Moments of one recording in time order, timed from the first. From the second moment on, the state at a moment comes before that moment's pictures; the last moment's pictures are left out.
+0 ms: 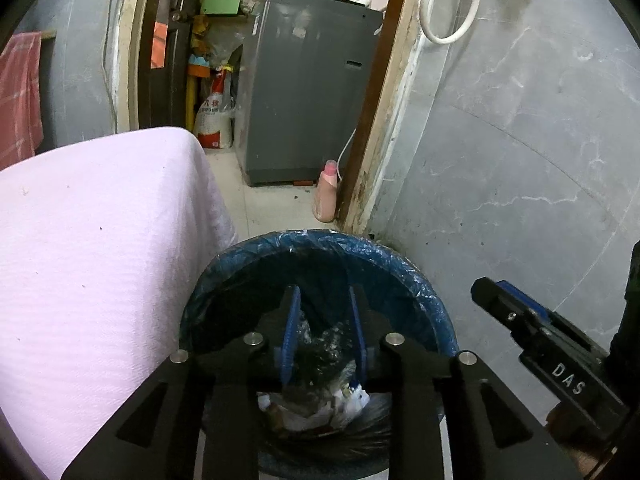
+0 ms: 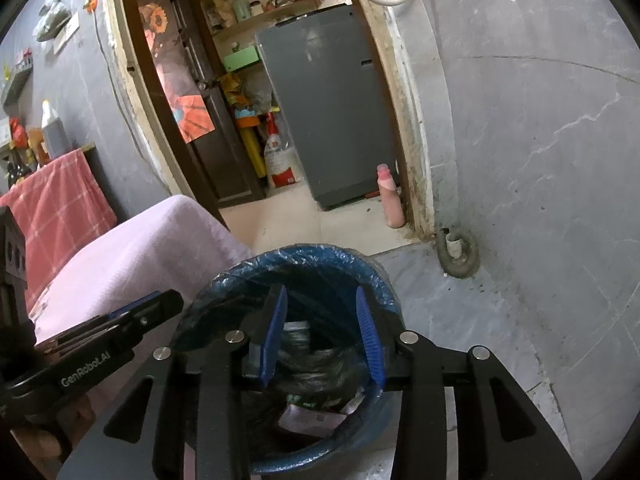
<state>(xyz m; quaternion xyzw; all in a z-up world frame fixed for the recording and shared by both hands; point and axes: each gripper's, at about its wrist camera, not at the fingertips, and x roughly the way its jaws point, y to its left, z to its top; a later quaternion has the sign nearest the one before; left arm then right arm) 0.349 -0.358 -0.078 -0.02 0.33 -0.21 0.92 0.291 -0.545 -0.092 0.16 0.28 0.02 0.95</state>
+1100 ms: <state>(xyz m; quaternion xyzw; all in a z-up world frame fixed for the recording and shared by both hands) 0.326 -0.322 -0.027 -0.03 0.25 -0.16 0.95 0.263 -0.541 -0.045 0.13 0.21 0.01 0.97</state>
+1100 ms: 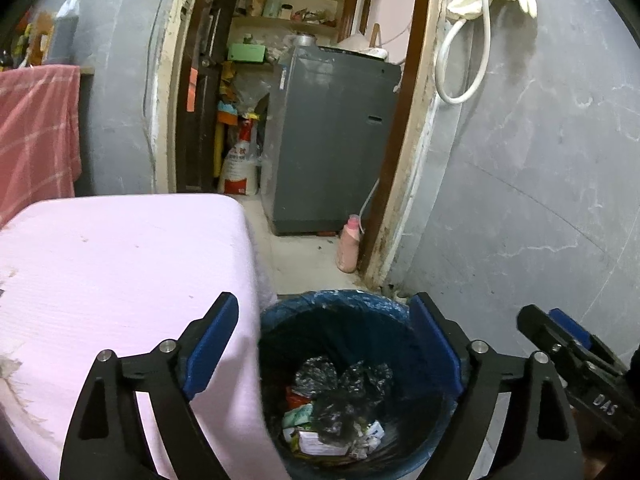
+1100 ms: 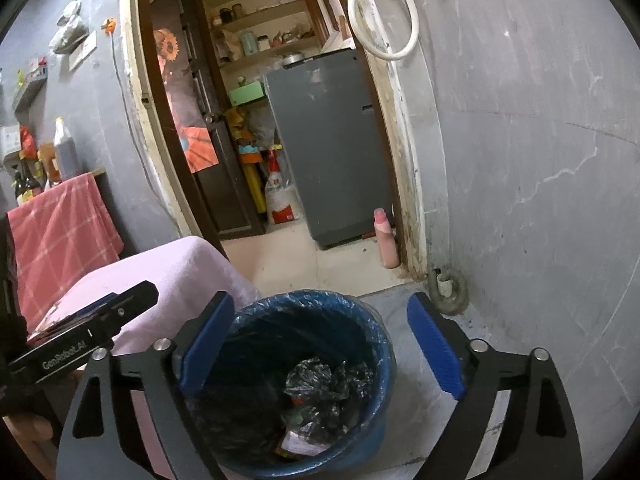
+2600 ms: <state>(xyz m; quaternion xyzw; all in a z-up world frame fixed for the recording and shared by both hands) 0.154 -0.179 0.018 -0.03 0.19 -0.15 0.97 0.091 -0.423 0.014 0.10 0.15 -0.02 0.98</state>
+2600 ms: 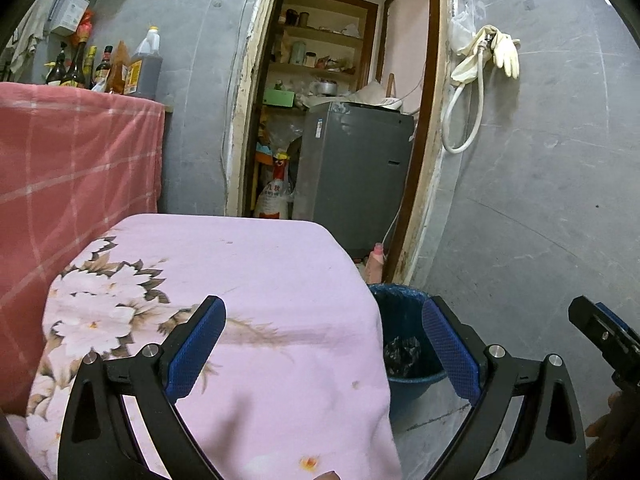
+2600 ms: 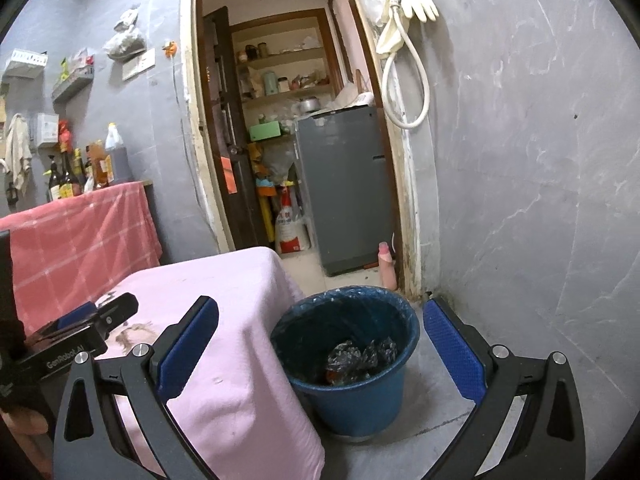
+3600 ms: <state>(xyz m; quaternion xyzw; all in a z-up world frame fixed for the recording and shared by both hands) 0.062 -0.133 -0.018 0.00 0.19 -0.16 0.97 0.007 -0.362 -0.011 0.08 0.15 -0.04 0.99</state>
